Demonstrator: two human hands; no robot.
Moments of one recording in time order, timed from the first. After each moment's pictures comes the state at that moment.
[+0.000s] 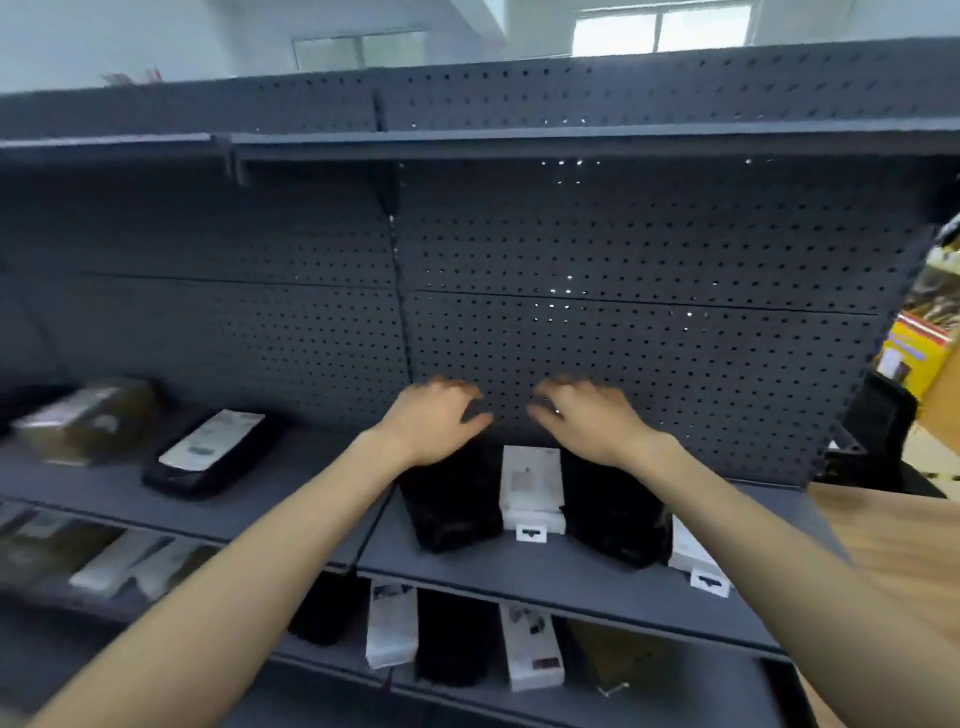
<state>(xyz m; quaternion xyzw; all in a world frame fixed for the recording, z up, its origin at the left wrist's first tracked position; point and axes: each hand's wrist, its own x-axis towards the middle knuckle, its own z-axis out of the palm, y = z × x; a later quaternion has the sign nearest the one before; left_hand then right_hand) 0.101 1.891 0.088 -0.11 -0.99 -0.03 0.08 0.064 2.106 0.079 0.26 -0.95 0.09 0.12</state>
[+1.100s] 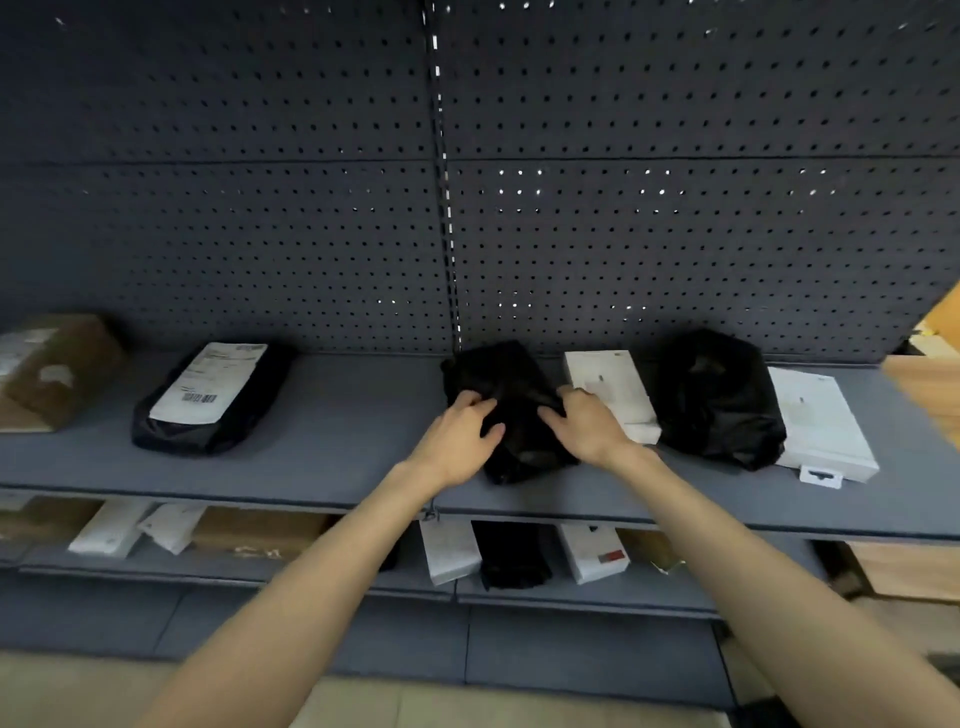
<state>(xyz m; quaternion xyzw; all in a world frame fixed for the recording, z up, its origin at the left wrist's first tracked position) 0.062 1.781 -0.086 -0.10 -0.96 -0.24 -0.08 0.039 1.975 -0.086 0.03 -0.95 0.30 -0.07</state>
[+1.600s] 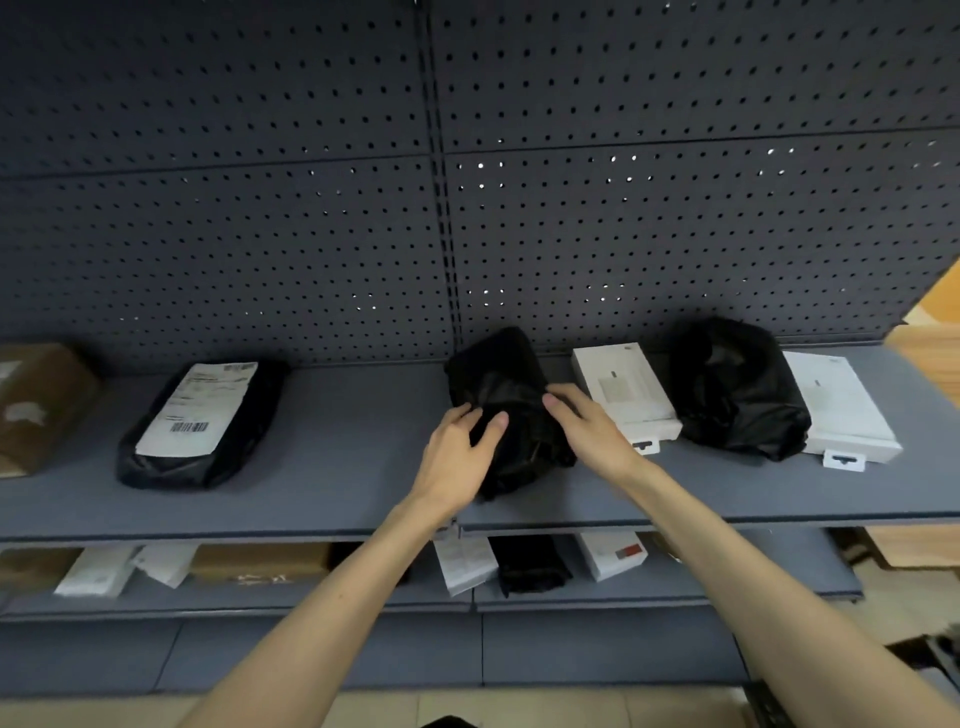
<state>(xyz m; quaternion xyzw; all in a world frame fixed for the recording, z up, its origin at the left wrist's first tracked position) 0.064 1.759 -0.100 -0.02 -0.90 -0.43 -0.05 0.054 1.947 -0.088 -0.03 -0.83 0.55 -0.06</state>
